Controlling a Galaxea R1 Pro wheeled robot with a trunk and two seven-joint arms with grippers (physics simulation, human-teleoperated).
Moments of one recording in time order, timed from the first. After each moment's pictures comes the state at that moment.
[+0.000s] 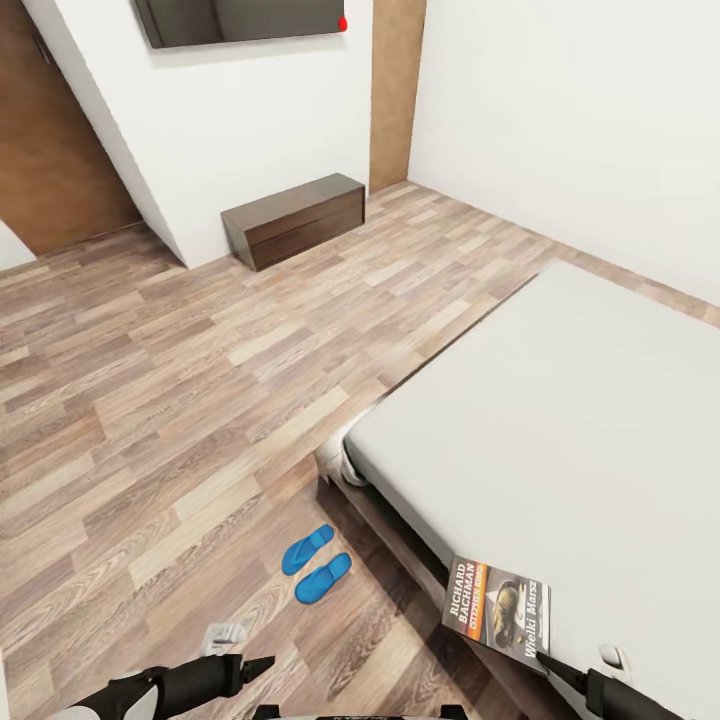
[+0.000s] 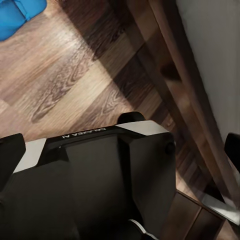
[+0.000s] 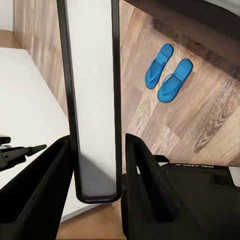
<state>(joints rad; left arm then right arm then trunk) -0.59 0.17 0.04 -0.02 0.10 -0.02 -0.82 -0.36 -0.46 0.27 -0.29 -0.85 0.13 1.20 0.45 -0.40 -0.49</state>
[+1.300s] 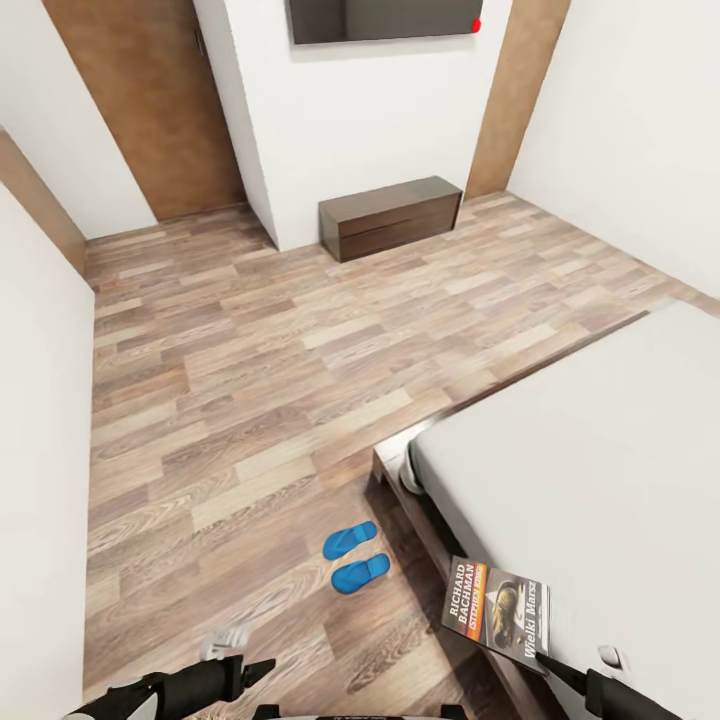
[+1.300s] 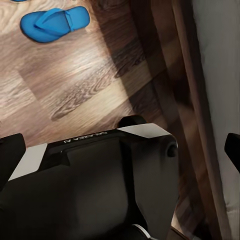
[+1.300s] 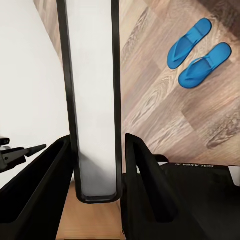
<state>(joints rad) -0.58 0.16 0.04 -0.02 0.10 -0.07 -0.82 -0.36 -0.46 0.27 -0.29 -0.85 0.13 1.20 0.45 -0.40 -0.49</state>
